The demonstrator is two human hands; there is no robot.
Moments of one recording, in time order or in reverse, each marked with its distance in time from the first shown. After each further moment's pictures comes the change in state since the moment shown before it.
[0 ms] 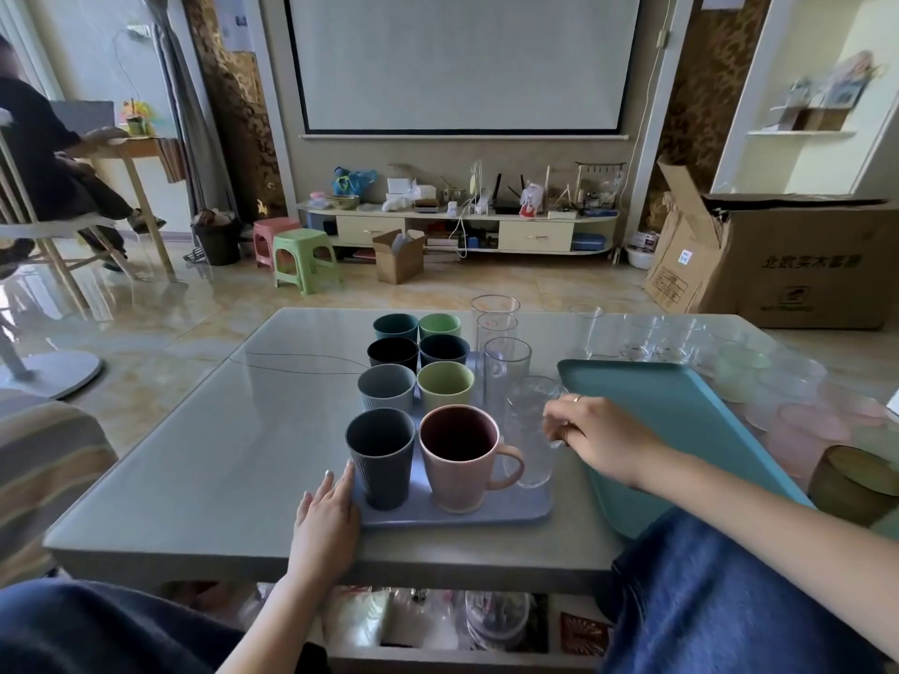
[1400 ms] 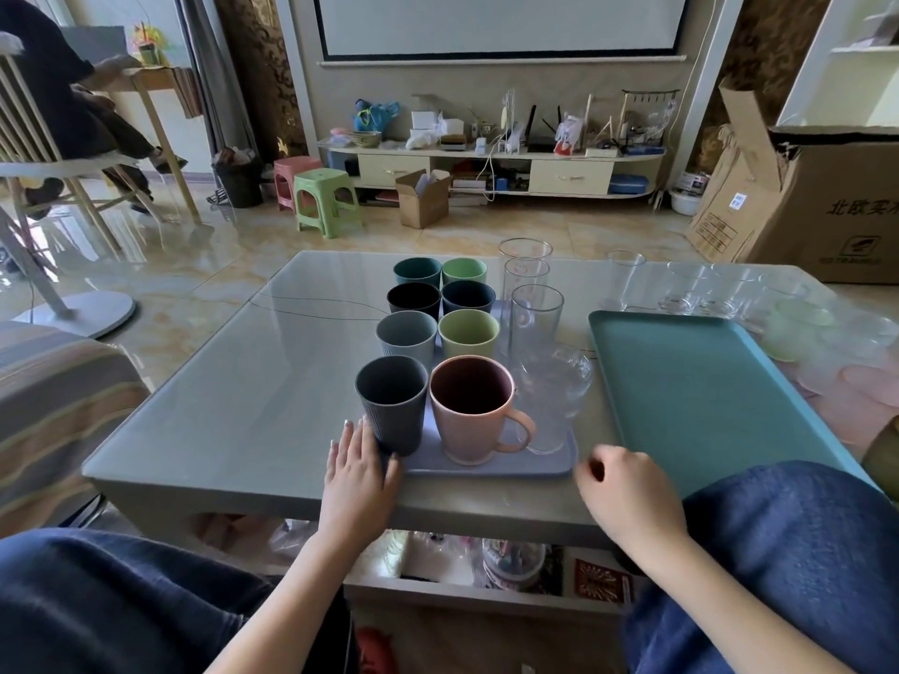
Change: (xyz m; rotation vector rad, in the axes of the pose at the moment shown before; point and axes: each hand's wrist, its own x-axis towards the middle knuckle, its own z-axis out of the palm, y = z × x) left_hand -0.018 0.012 0.016 -0.065 0.053 -0.024; right_hand -0.054 -0.017 0.085 -0.025 0.146 0.519
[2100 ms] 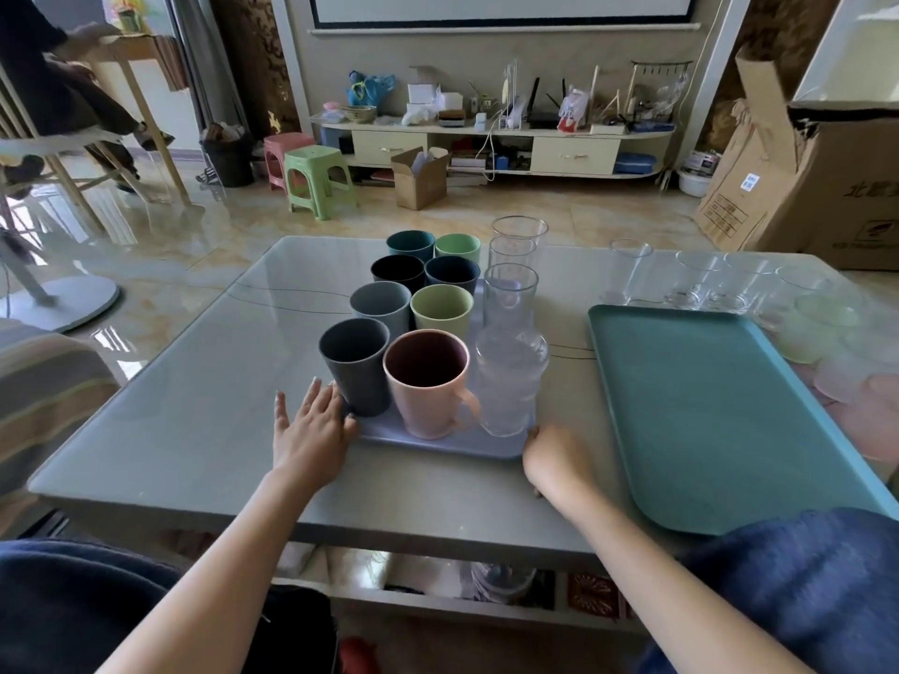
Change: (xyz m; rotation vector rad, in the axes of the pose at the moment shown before) left_hand 0.084 -0.020 -0.016 0.472 -0.108 0.047; right_hand 0.077 -0.034 0.056 0.206 -0.296 0.253
